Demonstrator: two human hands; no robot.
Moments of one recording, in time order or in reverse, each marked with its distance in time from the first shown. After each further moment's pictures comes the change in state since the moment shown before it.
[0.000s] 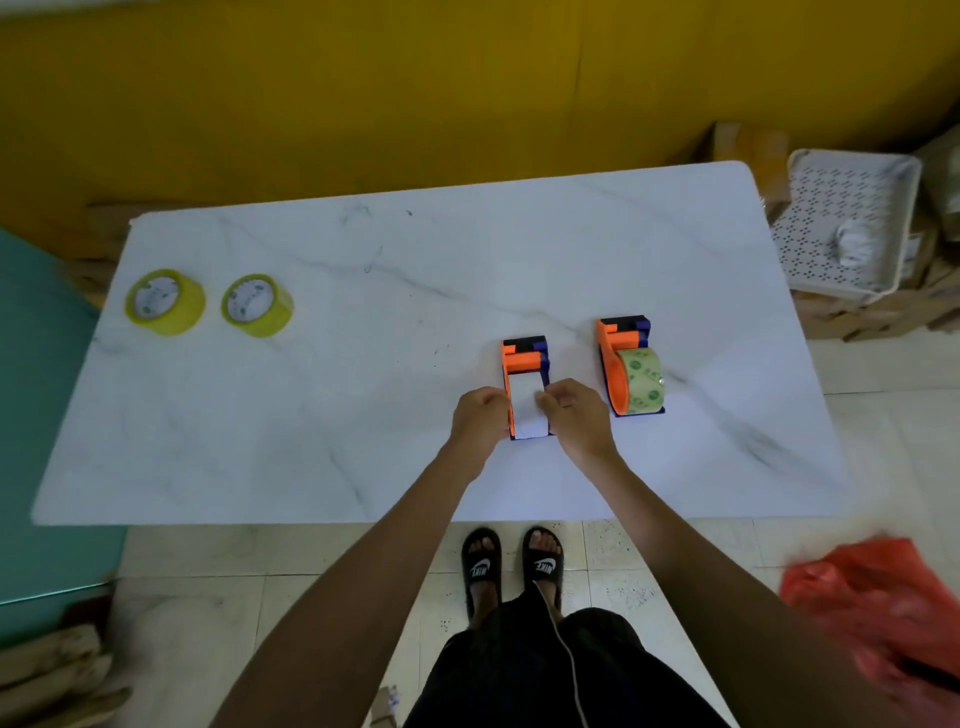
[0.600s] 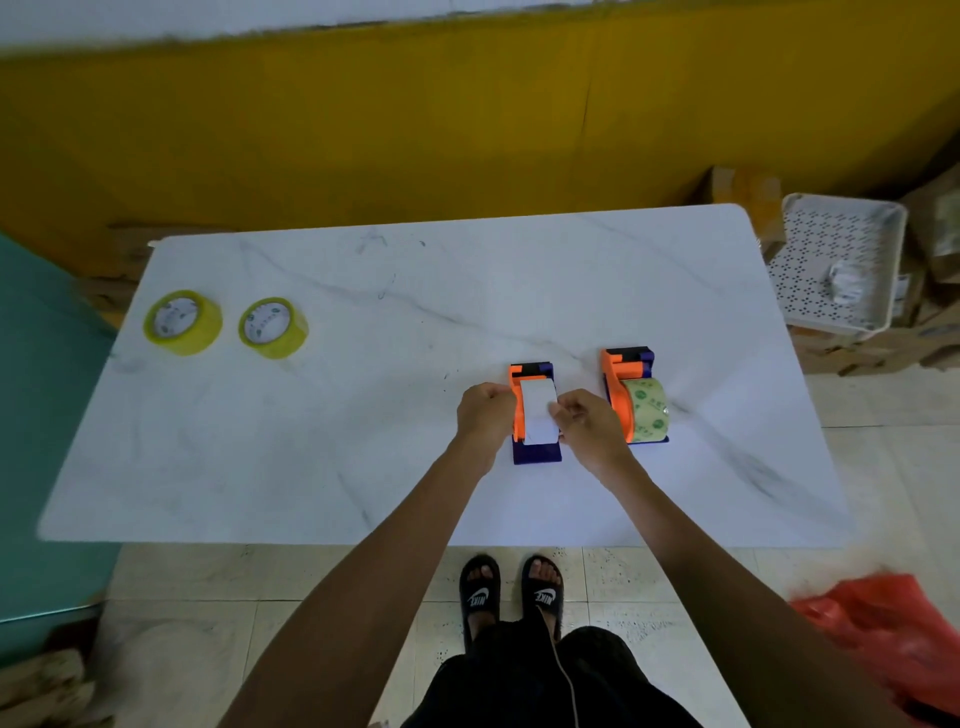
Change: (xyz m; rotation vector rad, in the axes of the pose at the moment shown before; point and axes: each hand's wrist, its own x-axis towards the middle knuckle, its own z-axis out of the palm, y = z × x) left_hand 0.010 0.030 -0.005 -0.039 0.060 0.011; right_hand 0.014 -0.014 -0.009 -0.013 -0.061 -0.024
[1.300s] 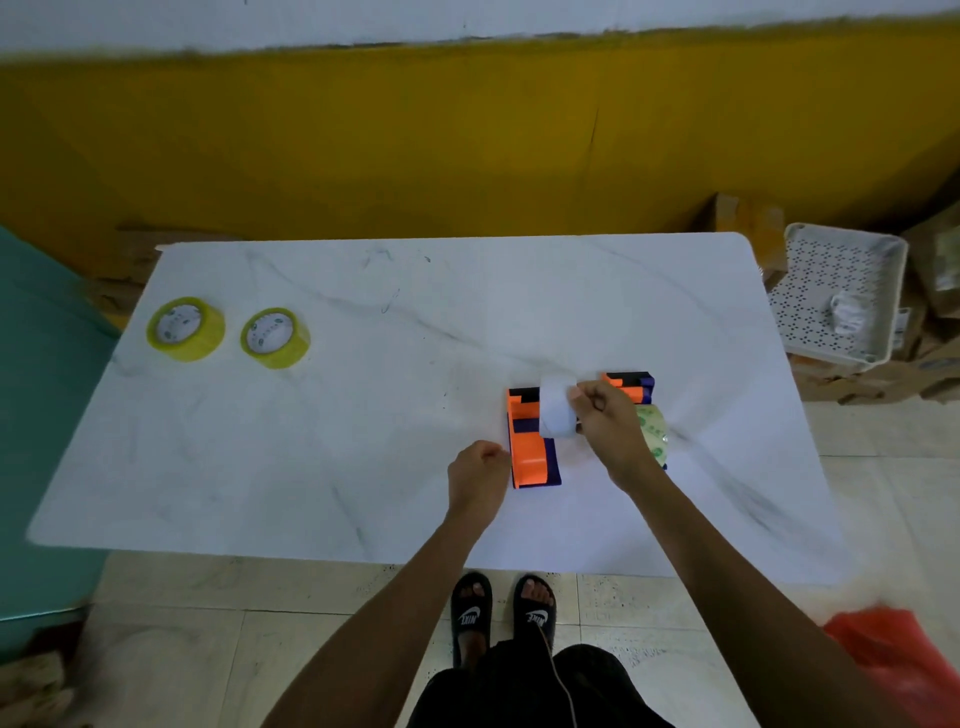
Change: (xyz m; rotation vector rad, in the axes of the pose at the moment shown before) left_hand -0.024 -0.042 -0.004 0.137 0.072 0.123; right_hand 0.018 -0.025 -0.023 0.151 0.029 -0.068
